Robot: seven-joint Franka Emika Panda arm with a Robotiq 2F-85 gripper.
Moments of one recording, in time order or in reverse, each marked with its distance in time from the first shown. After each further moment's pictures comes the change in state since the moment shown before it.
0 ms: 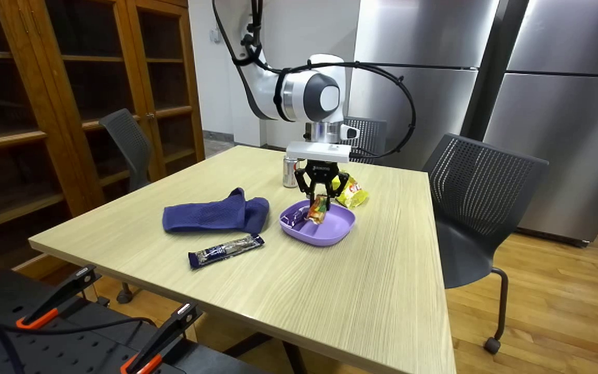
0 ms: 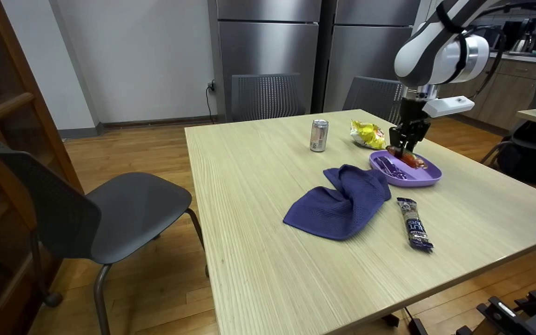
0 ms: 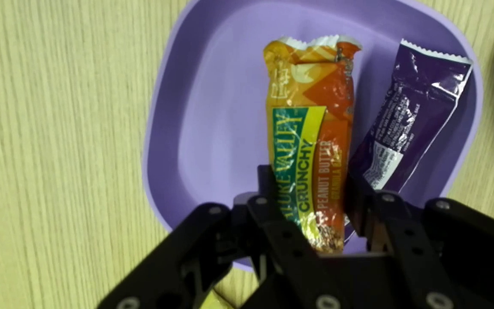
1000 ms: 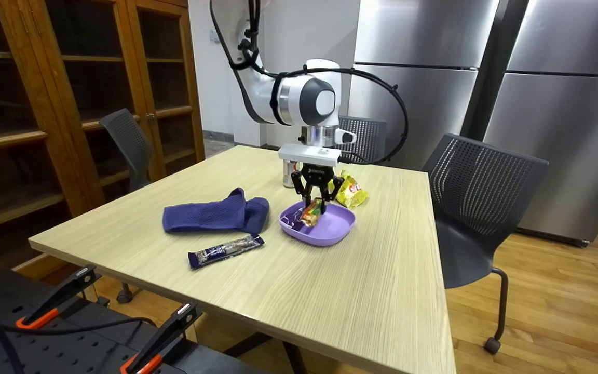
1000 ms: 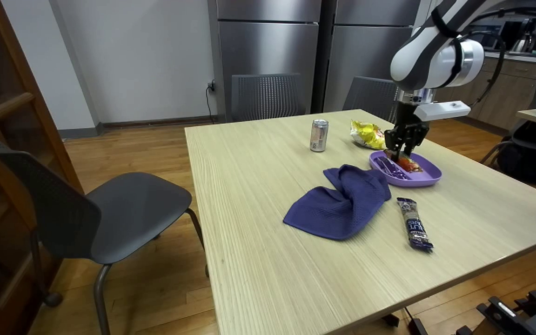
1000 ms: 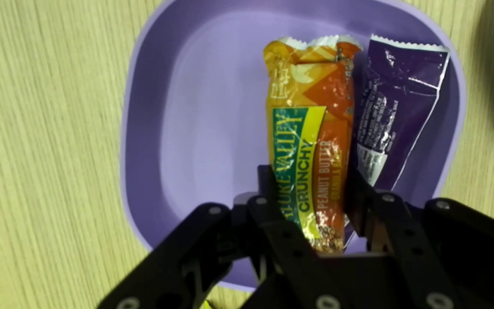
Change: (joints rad) arm 0.014 0.015 0.000 0.000 0.007 -0.001 0.129
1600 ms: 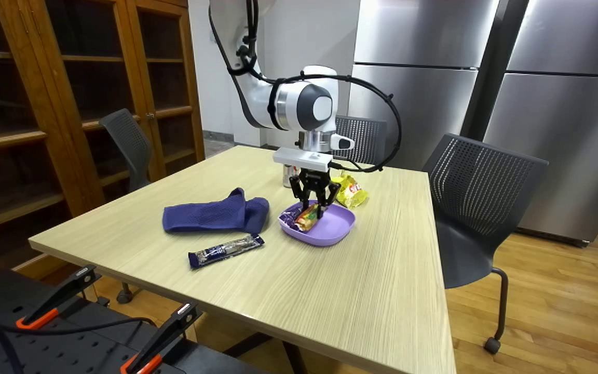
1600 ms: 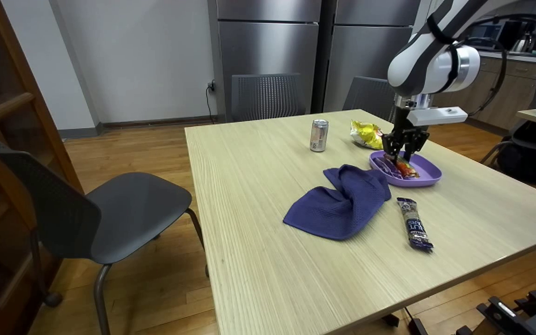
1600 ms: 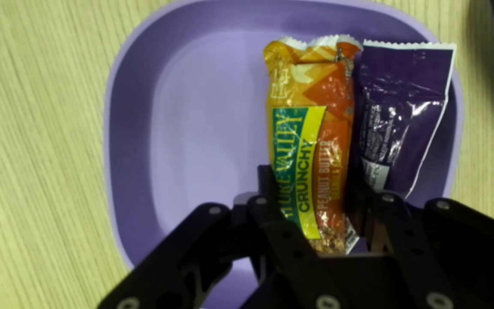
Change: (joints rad) arm 0.019 0.020 -0.012 0.000 0.007 0.000 0.122
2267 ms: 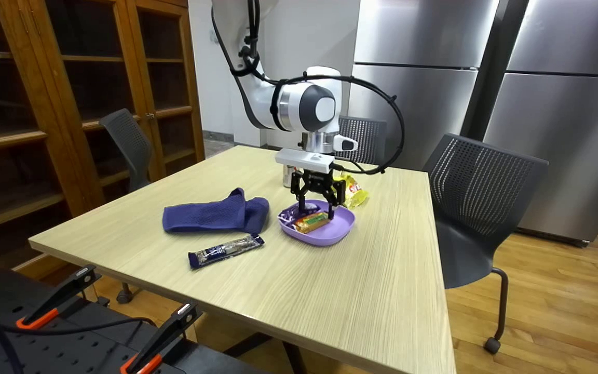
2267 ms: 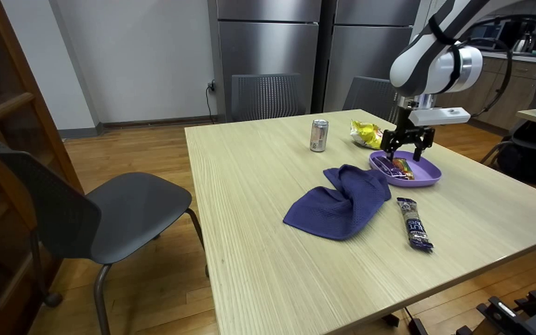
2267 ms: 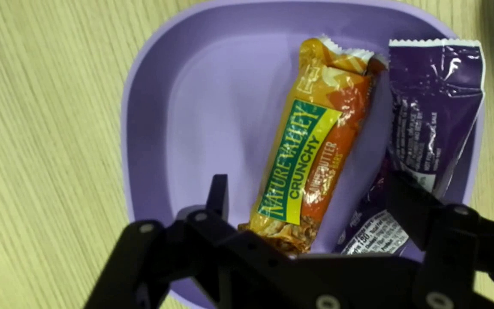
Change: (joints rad) arm 0.000 0.003 -0.016 0.002 0.013 0.000 0.023
